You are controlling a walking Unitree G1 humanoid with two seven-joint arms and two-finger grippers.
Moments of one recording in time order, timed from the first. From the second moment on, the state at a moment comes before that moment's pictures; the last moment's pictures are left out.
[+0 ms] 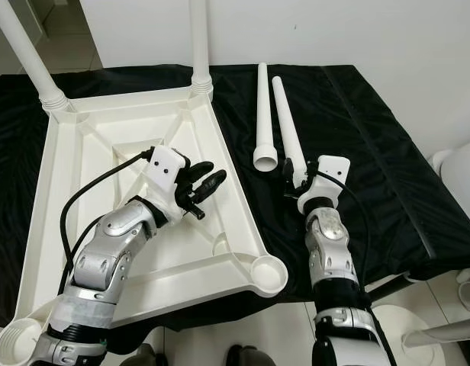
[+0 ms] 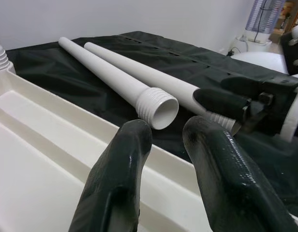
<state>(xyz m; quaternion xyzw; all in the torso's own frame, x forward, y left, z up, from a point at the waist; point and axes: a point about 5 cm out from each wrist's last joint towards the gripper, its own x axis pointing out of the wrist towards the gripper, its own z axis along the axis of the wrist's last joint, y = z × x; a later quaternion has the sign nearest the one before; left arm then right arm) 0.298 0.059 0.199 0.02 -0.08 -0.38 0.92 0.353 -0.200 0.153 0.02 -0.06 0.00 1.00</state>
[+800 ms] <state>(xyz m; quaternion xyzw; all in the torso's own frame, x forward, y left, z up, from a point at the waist) 0.301 0.062 0.211 0.01 -0.09 -0.38 0.92 0.365 -0.190 0.136 0.00 0.00 0.05 1.00</state>
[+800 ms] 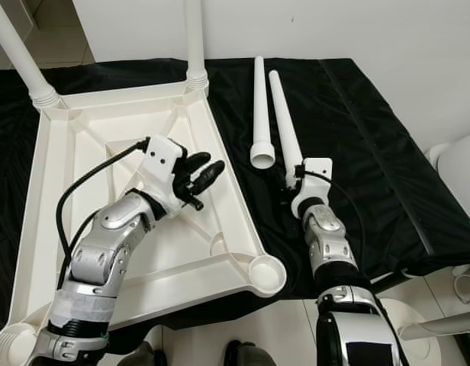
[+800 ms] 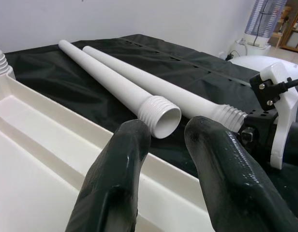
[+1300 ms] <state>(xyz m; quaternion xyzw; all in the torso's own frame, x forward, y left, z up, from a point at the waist) 0.307 0.055 0.219 0.02 -0.11 -0.38 0.92 0.357 -0.185 0.132 -0.02 -0.04 0.03 1.00</state>
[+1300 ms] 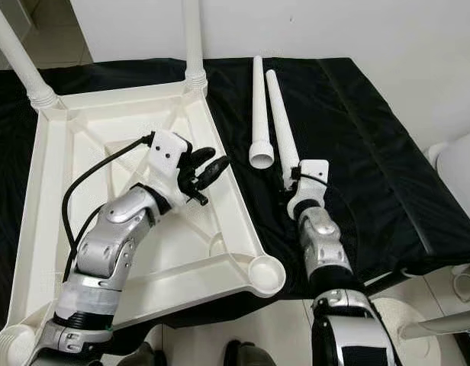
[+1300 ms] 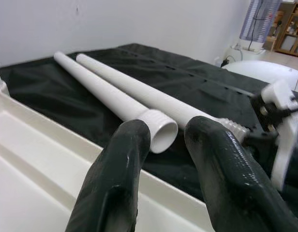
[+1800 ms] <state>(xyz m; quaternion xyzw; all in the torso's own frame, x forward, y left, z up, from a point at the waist) 0.317 0.061 0.222 0.00 -0.09 -0.38 0.92 0.320 -0.174 0.153 0.02 -0.20 -0.02 0.98</state>
